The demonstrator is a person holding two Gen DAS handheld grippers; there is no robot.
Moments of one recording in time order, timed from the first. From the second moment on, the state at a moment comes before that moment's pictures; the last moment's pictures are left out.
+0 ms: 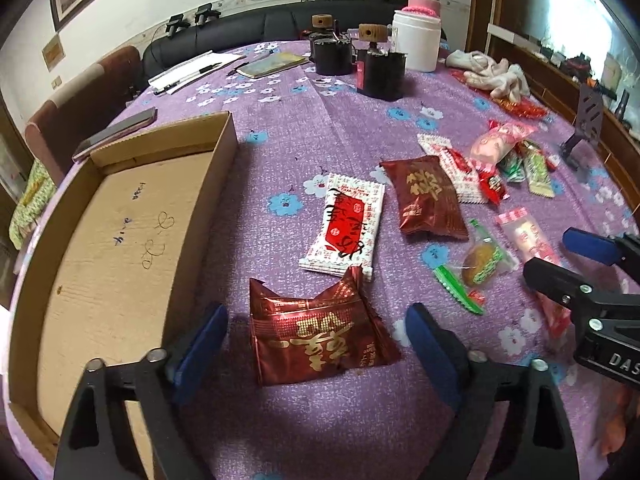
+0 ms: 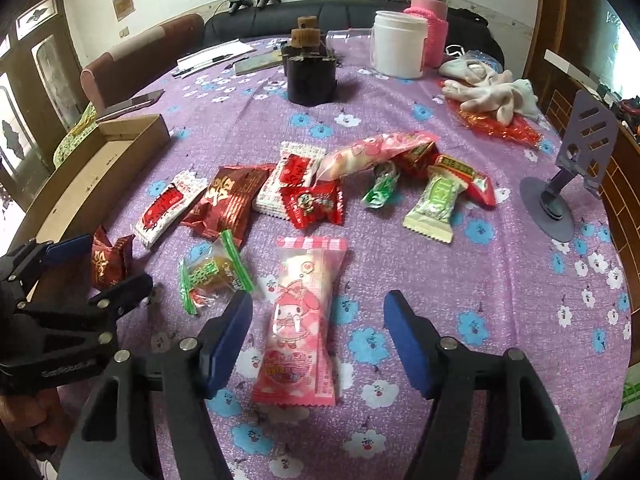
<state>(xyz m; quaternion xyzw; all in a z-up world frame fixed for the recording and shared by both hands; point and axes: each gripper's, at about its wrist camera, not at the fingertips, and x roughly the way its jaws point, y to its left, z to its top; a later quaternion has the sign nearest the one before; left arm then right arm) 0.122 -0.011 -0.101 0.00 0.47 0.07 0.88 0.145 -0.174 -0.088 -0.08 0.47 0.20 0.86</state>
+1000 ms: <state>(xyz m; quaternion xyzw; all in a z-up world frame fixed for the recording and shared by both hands) 0.096 0.005 -0.069 -0.06 0.42 0.02 0.91 0.120 -0.188 -0.055 -0.06 0.43 0.21 0.88</state>
